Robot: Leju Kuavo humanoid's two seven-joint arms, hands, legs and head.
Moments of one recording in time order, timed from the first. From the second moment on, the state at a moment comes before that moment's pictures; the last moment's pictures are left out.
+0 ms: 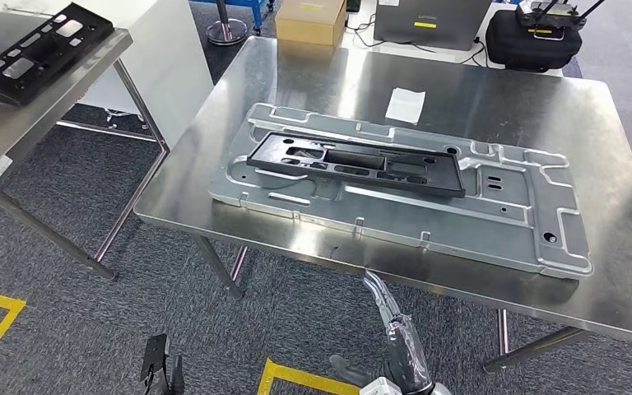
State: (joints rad) left arm -0.30 -0.22 1.22 -0.23 -0.88 0.19 -0.21; right arm 0.16 0.07 0.39 -1.58 0.56 -0.40 -0.50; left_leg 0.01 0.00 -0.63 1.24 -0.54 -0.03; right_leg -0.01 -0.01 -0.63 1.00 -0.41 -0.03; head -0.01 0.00
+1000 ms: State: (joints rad) left arm -0.26 -0.20 1.19 -0.23 -0.81 0.19 -0.23; right arm 0.10 0.13 0.10 -1.06 0.36 -0.27 -0.63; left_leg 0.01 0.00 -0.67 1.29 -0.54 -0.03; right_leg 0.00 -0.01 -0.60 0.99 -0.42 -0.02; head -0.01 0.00
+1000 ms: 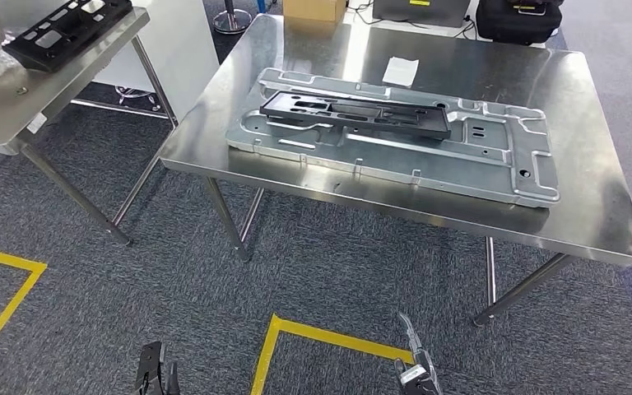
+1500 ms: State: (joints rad) left arm -0.23 -0.19 1.16 -0.23 -0.75 0.20 -0.26; right arm -0.04 0.06 -0.25 -0.31 0.33 -0.25 -0.31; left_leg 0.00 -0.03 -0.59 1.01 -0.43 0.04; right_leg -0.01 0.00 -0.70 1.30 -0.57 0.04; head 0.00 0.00
